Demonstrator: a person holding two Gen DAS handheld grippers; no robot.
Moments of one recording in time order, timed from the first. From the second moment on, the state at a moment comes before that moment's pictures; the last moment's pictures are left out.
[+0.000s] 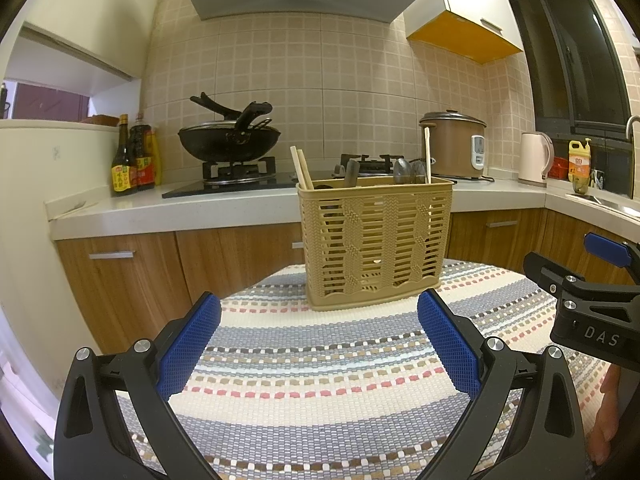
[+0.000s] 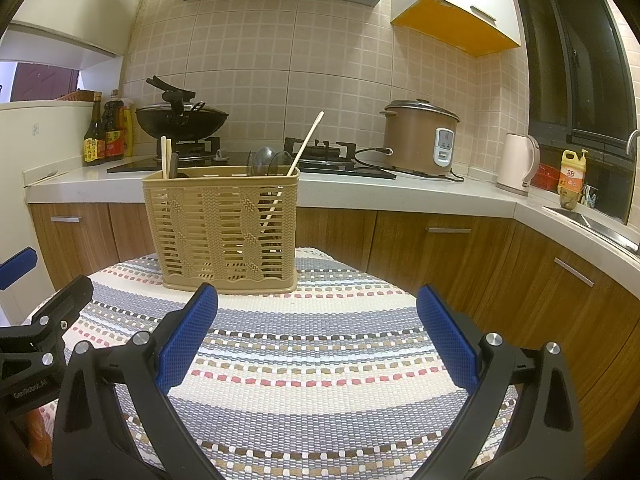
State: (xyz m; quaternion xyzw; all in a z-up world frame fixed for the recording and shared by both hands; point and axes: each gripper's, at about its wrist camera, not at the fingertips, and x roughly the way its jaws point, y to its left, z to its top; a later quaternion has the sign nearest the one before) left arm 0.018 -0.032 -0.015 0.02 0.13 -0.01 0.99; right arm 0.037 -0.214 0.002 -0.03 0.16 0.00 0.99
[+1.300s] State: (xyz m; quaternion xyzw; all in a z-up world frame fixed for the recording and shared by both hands) left arm 0.022 -0.025 -0.013 0.02 0.12 0.02 0.99; right arm 0.038 -0.210 -0.001 -0.03 0.16 -0.01 0.99
